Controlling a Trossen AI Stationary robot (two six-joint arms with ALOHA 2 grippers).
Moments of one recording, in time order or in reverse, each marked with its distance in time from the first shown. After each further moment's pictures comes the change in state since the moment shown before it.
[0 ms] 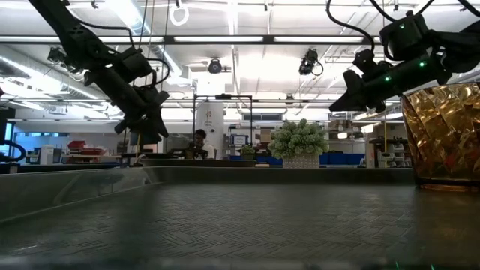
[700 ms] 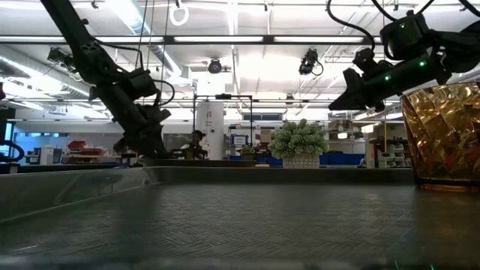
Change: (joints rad) left arm 0.002 0.177 0.000 0.019 0.062 -0.018; right arm 0.003 0.000 0.000 0.010 -0.008 0.002
